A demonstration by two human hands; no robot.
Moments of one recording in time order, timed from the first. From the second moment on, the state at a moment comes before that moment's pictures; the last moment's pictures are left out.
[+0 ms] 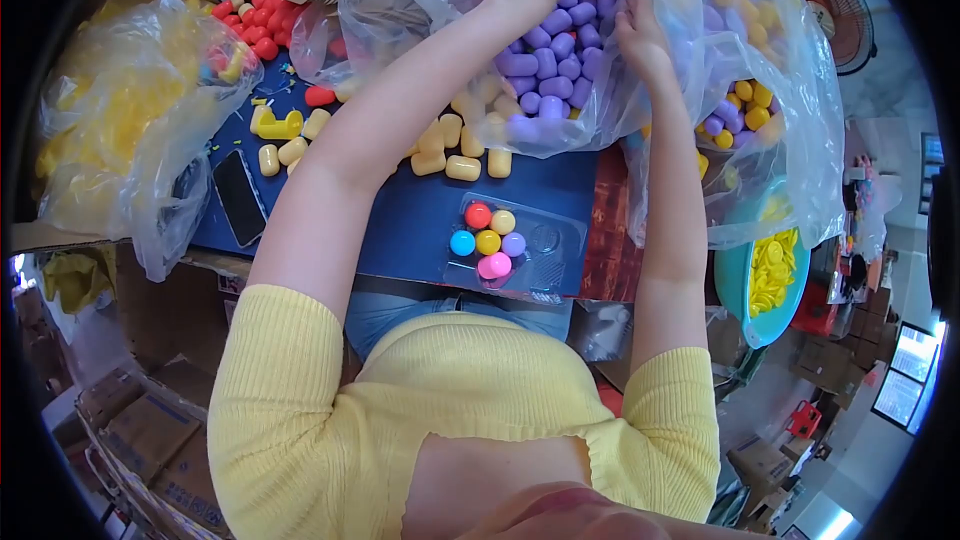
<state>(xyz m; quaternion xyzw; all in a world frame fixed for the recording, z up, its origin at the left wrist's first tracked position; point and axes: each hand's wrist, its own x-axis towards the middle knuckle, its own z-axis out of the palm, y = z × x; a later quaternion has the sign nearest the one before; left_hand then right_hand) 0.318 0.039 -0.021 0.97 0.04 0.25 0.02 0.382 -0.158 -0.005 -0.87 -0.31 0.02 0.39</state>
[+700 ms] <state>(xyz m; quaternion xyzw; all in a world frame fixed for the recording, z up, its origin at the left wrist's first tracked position) 0.466 0.025 -0.093 0.95 -0.10 0.15 0.27 0.179 -0.216 0.016 -0.78 -0.27 0.04 0.56</state>
